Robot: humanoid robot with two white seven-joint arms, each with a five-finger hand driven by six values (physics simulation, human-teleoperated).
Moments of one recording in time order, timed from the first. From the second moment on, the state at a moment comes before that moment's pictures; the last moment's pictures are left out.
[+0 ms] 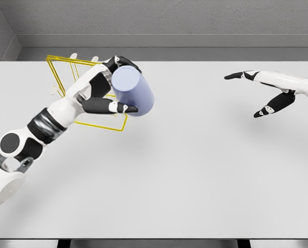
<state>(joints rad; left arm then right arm) -0.39 0.59 -0.55 -1.76 0.71 -0.15 -0.25 -0.84 -0.96 0.92 -1.23 -0.30 -0.61 0.55</state>
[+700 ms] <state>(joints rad) -0.42 0.69 -0.44 -1.76 0.76 -0.14 -0.25 -0.84 -0.96 0.92 -1.23 -0.30 -0.61 0.55</state>
